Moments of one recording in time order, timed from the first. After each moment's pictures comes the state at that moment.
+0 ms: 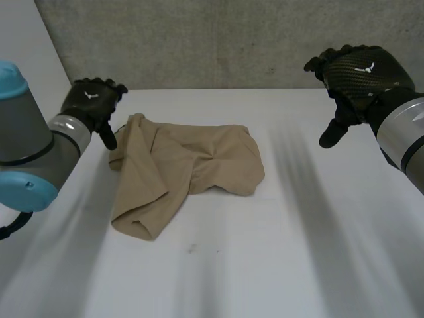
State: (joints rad) left arm 4.45 -2.05 -1.30 3.23 -1.49 3.57; right arm 1.96 -1.50 1.42 0.15 1.50 2.79; left_hand 0.20 0.21 0.21 0.21 0.05; right_hand 0.16 0.22 0.20 0.23 0.06
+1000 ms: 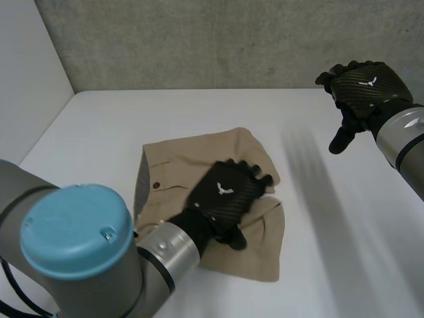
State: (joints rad) left arm 3.89 -1.88 -1.66 3.38 -1.44 3.32; right arm 1.89 -1.43 1.44 0.09 1.50 2.74; left_hand 0.35 0.36 0.36 0.35 0.17; right_hand 0.16 0.22 0.20 0.23 0.06
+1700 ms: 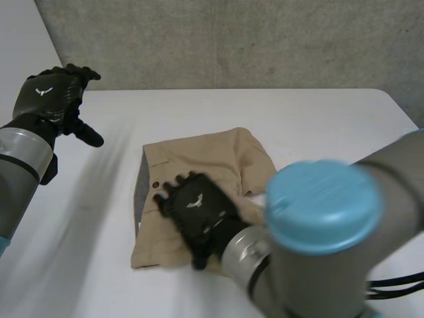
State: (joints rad) left arm 4.49 -1.61 -1.70 3.36 -1.52 3.21; right arm 2.49 -1.17 1.43 0.06 1.47 2.82; left_hand 0.30 0.27 0.28 0.28 0.09; right_hand 0.16 0.22 0.20 0.23 0.06
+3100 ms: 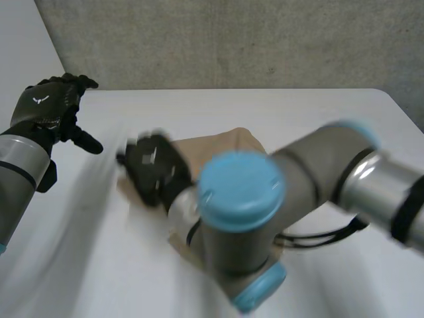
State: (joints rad) left arm 4.50 -1.60 -1.73 3.34 -1.52 3.16; right arm 2.54 -0.88 1.07 -0.17 1.50 2.88; left_hand 0.30 0.27 0.28 0.28 0.09; right_hand 0.97 1.17 1.17 1.16 0.98
